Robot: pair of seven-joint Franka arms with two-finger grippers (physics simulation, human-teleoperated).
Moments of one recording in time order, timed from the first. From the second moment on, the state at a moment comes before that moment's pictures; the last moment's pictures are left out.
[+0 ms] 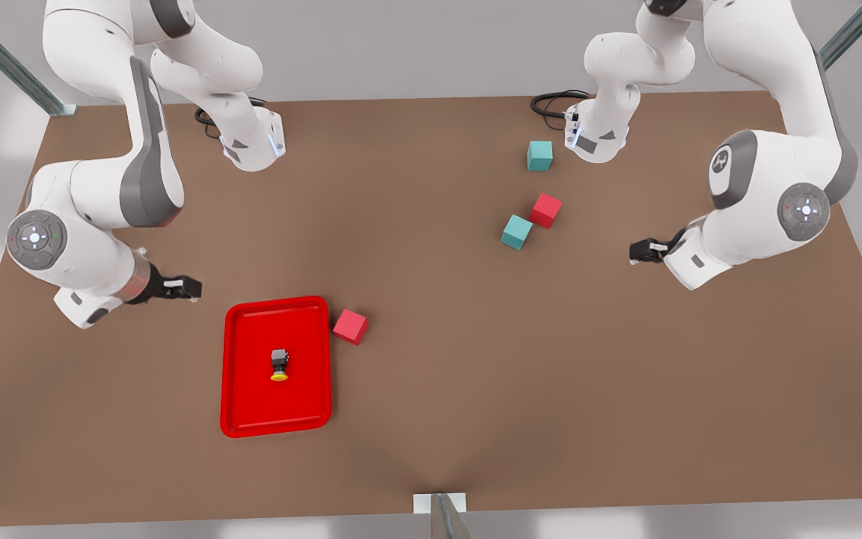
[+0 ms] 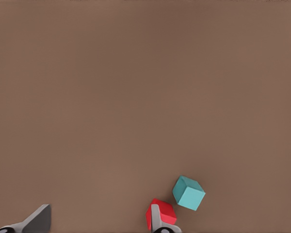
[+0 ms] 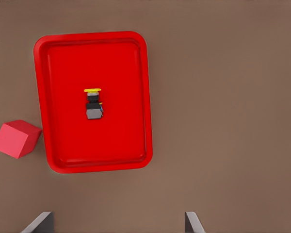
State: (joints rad) left arm -0.14 0.19 0.03 -1.55 -0.12 1.53 0.00; right arm -0.02 0.24 0.11 -1.48 -0.05 1.61 0.08
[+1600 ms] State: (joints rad) left arm -0.17 0.28 0.02 -1.53 -0.05 1.58 -0.02; right arm 0.09 0.70 0.14 -1.78 -0.05 2.47 0.12
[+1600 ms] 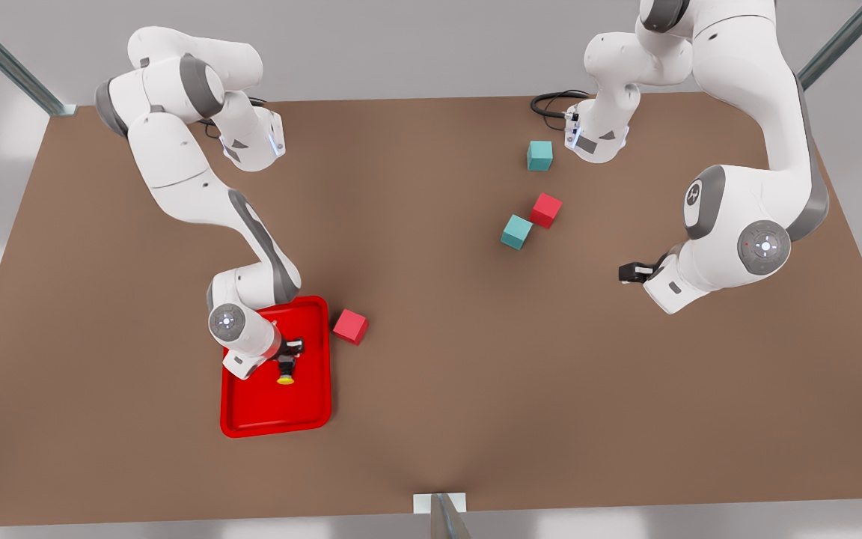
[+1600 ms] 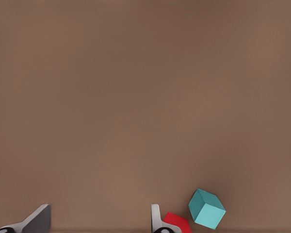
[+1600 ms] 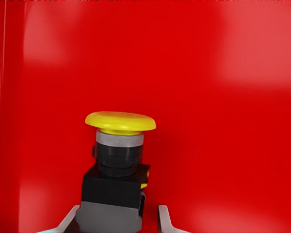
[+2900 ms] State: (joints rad) left arm -0.17 0.30 0.02 -1.53 -0.04 1.60 -0.02; right arm 0.68 1.17 0.26 -0.87 -0.18 2.41 -0.19
